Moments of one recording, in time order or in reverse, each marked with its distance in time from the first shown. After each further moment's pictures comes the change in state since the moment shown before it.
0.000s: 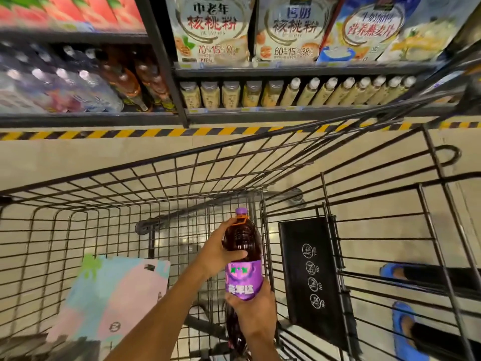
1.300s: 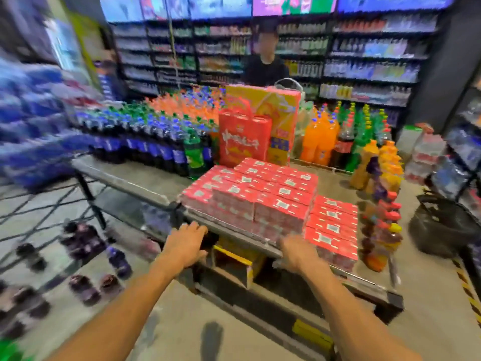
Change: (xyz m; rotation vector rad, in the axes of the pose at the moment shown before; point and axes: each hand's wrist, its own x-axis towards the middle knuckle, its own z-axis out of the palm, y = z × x) left_hand -1.002 -0.183 0.234 0.114 1.601 -1.189; right_hand -0.841 0.047 0.010 1.704 0.701 2.500
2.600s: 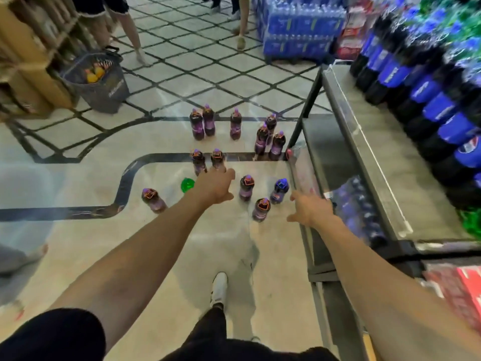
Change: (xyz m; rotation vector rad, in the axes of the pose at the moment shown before) left_hand -0.072 -0.580 0.179 -0.364 -0.275 -0.939; right_hand 0.380 -0.674 0.084 -0.398 -0.273 -0.827
